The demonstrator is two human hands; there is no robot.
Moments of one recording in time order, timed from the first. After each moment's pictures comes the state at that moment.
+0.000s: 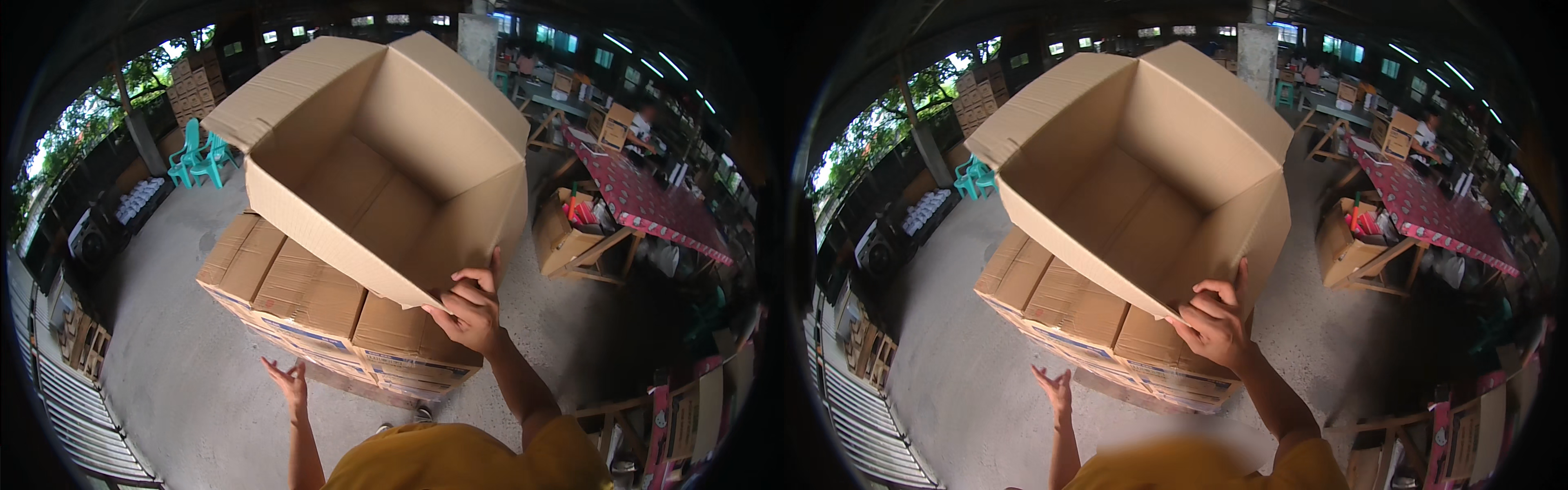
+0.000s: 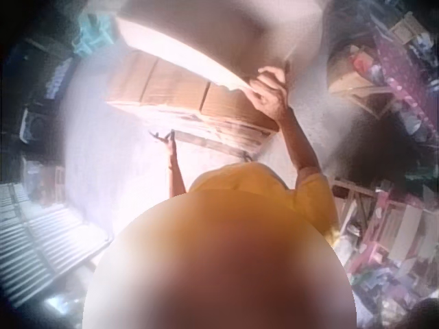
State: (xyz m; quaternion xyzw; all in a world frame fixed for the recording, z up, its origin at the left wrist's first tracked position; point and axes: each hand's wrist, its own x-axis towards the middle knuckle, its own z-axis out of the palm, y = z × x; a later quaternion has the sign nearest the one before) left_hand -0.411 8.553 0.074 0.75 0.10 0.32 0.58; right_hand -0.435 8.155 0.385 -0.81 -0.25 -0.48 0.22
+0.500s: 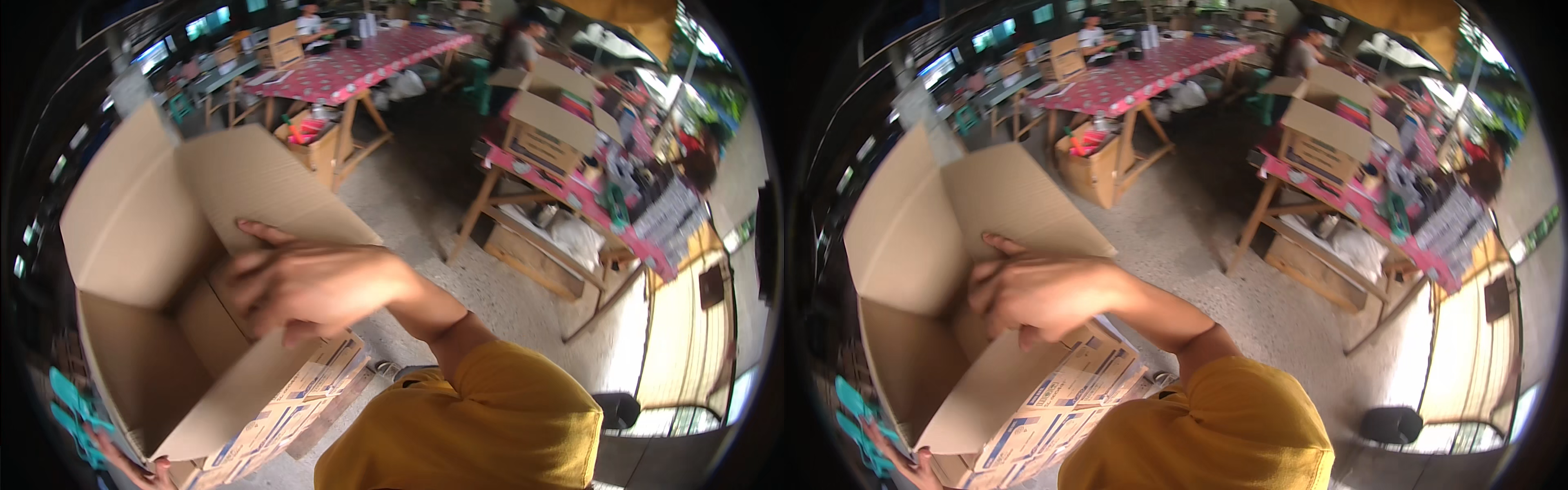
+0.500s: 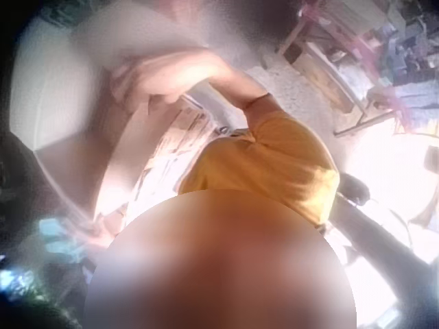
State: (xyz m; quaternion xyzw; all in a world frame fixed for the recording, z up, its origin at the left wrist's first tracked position) left_hand -0.324 8.506 0.446 0.70 -0.57 0.31 0.31; right_hand -0.605 8.126 0.485 -0.93 -0.22 -0.25 0.15
